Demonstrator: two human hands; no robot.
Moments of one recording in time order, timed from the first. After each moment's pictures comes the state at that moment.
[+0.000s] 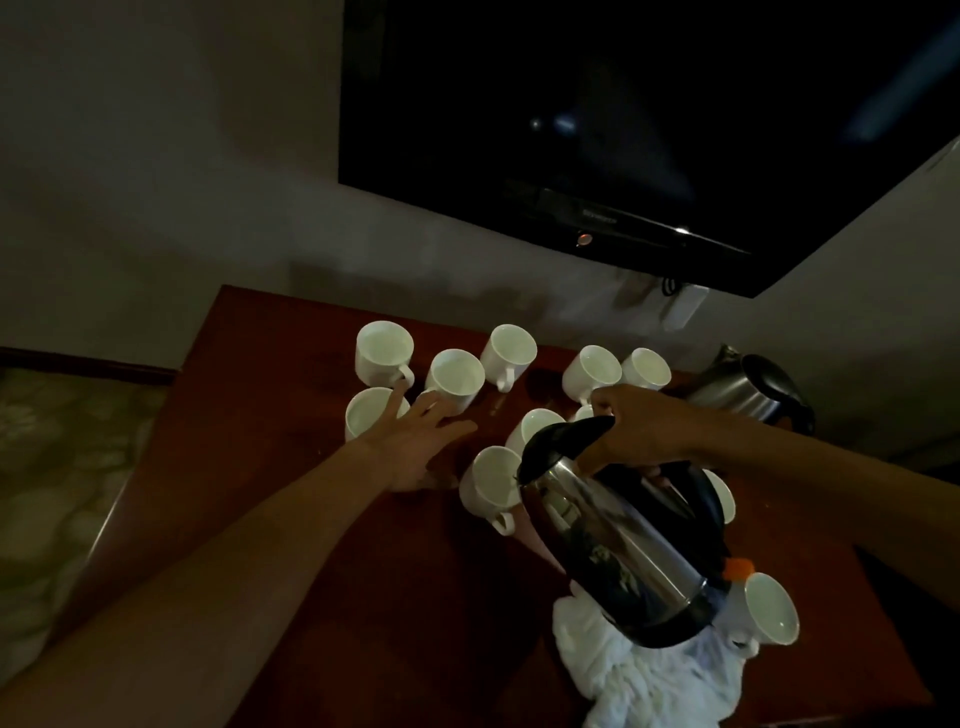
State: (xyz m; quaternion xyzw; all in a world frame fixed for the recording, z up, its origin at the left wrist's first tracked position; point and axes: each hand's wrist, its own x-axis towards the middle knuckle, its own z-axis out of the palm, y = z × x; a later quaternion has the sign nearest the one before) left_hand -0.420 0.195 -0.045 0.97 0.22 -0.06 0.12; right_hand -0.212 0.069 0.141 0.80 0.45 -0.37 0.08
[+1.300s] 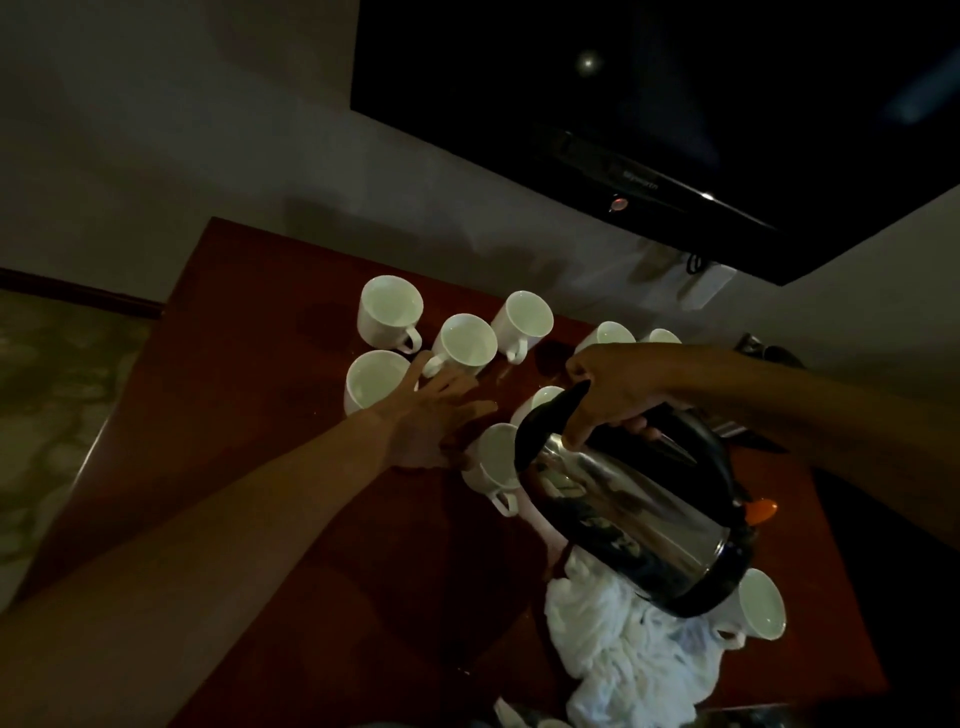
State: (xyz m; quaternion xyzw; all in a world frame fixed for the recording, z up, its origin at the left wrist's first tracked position) left_hand -0.409 0.201 -0.070 0.98 0.17 -0.01 0.14; right_hand -0.235 0.136 0.135 0.77 0.45 -0.39 0.23
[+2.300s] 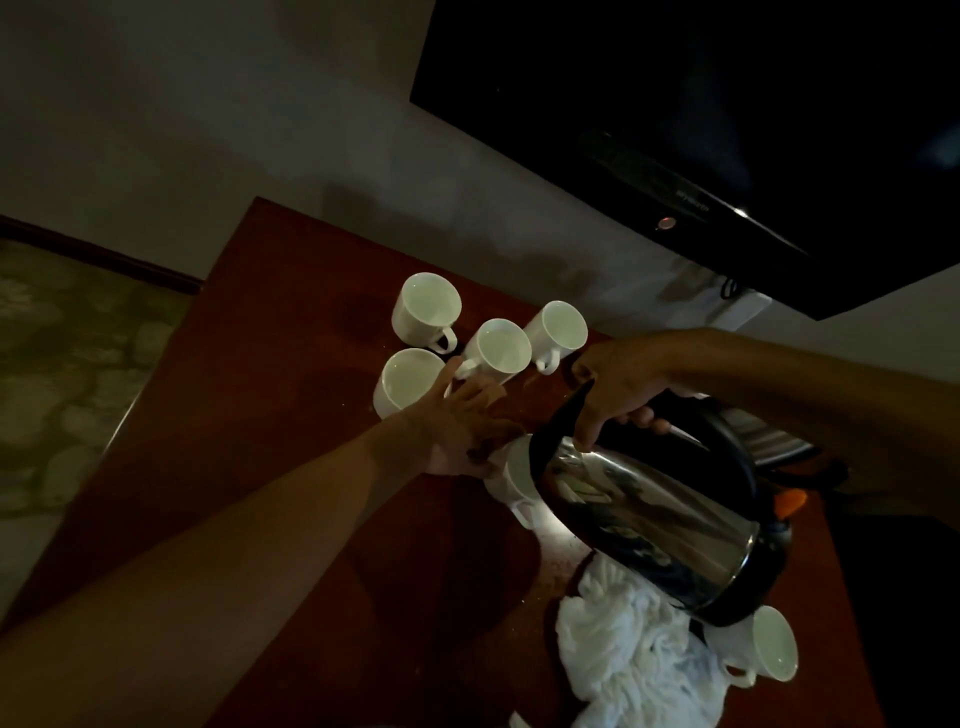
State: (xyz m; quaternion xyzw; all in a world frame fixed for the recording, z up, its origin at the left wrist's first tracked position) left_hand -0.417 0.199 -0.073 0.98 0.18 -0.03 0.11; right_hand -0.258 0.178 0.119 0.75 0.43 -0.38 0.32
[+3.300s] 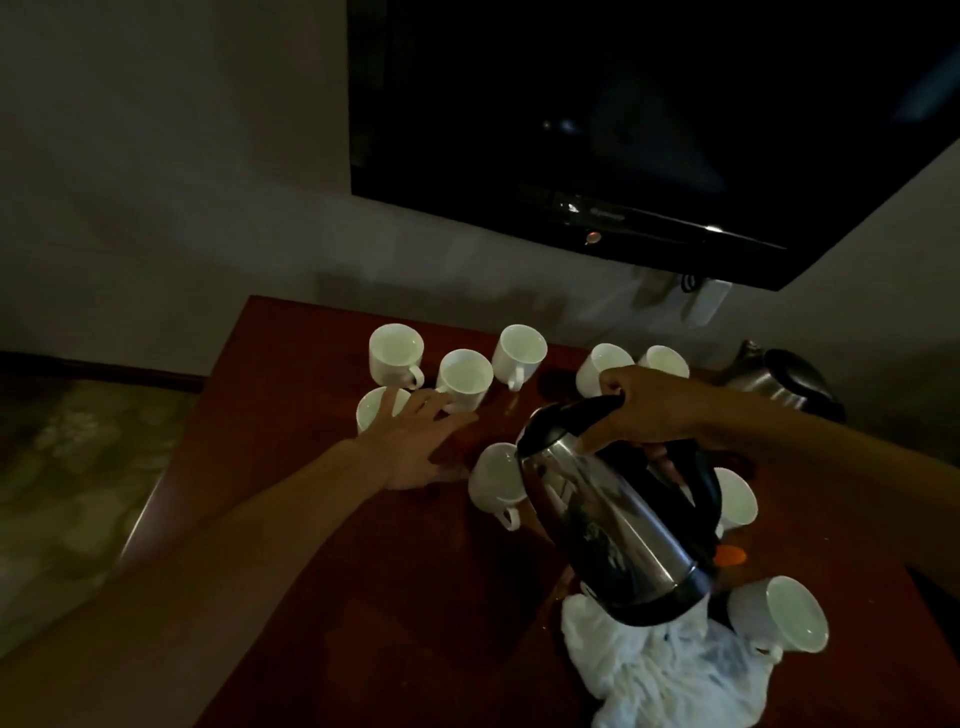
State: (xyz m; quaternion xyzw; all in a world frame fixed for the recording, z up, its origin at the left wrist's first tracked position) left_hand -0.428 0.178 -0.021 0.95 0.28 -0.06 0.14; right_hand -0.191 0.066 0.145 0.80 0.47 -0.37 0.03
